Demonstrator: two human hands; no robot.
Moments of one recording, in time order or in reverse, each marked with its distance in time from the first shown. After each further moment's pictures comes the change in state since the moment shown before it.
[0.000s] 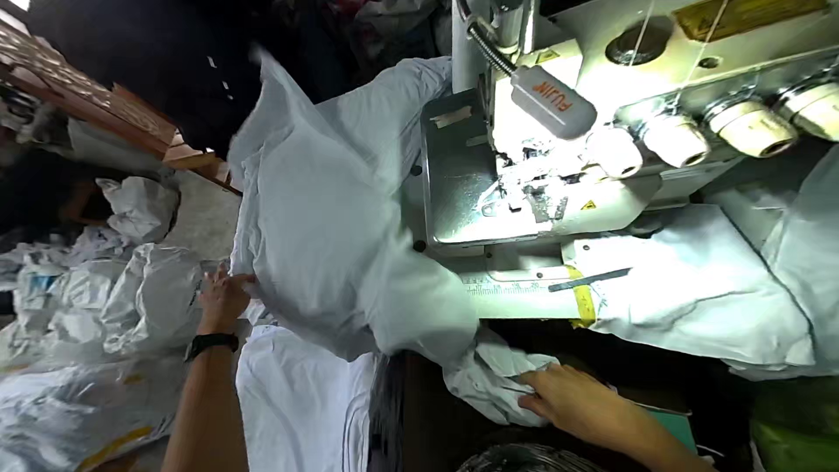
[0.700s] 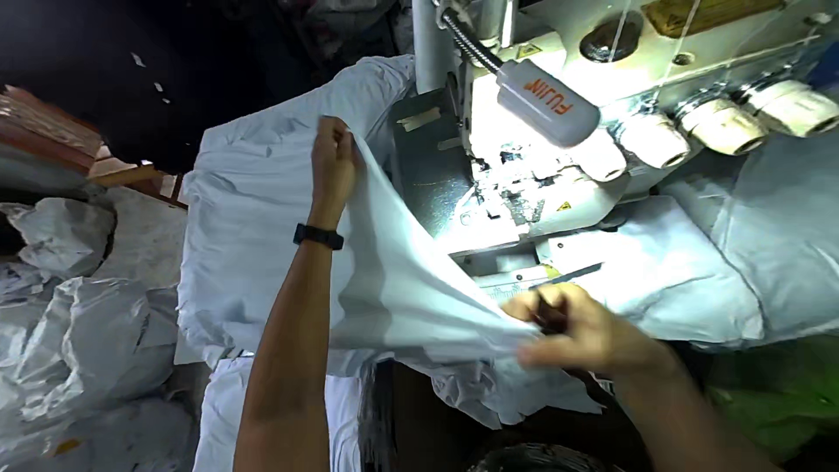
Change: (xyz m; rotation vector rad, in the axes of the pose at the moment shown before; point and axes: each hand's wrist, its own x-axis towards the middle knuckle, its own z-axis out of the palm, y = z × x) left_hand 0.084 0.303 0.000 -0.730 0.174 0.659; right_hand -0.001 -0.001 -0.064 0.696 0.566 -1.026
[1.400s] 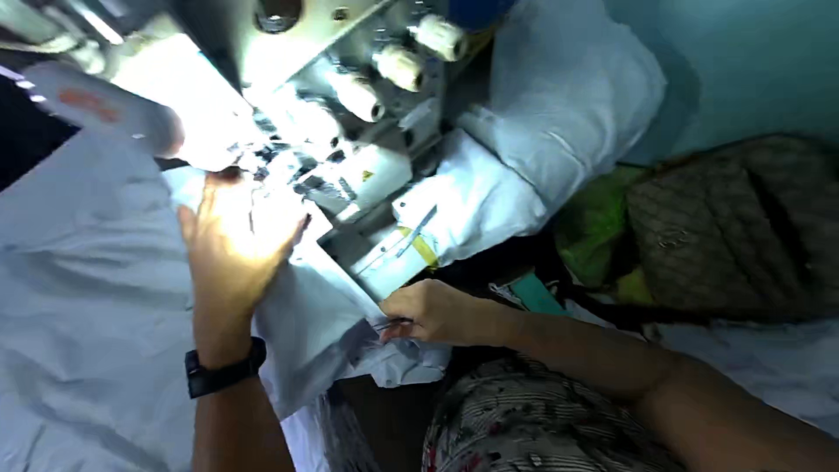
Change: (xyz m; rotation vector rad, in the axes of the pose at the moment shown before) left_hand -0.081 0.086 0.037 0.267 -0.291 0.394; right_hand -0.041 0.019 0.040 -0.654 0.244 0.122
